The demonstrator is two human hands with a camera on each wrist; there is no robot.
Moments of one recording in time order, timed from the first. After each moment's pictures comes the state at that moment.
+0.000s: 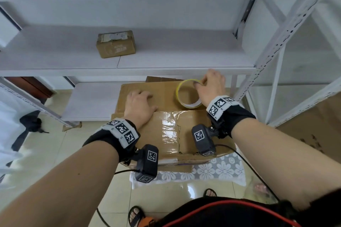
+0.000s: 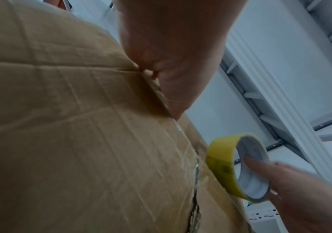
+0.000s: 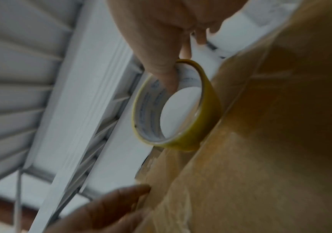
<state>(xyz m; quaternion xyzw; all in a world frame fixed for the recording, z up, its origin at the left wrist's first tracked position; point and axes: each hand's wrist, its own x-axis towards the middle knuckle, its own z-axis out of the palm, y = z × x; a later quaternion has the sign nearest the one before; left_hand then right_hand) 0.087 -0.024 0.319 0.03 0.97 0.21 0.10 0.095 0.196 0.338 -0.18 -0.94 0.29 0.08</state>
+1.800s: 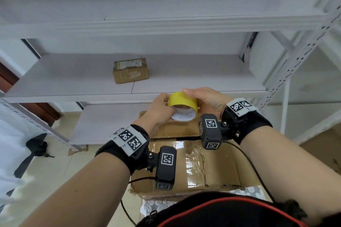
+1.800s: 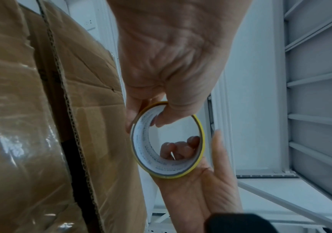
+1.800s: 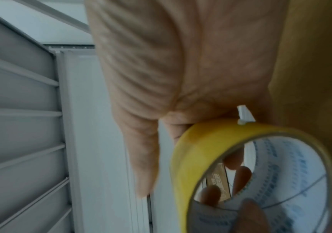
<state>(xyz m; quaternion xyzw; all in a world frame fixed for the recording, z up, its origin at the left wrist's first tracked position) 0.045 -0.022 0.384 -0.01 0.78 0.59 0.21 0.054 0.140 0.401 -0.12 -0.59 0.76 -0.24</state>
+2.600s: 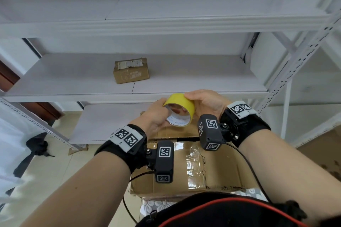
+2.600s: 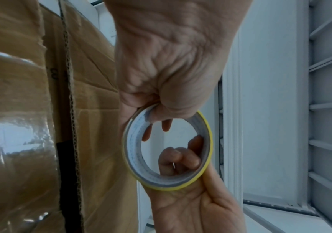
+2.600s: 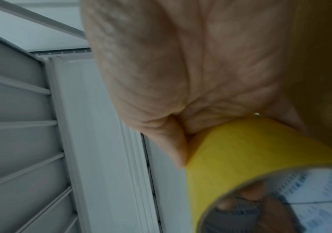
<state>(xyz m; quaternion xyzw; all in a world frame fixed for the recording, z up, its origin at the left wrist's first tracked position) 0.043 -0.026 0.378 -0.07 0.71 0.65 0.26 0.053 0.134 0.398 -0.15 -0.56 0.77 -0.28</state>
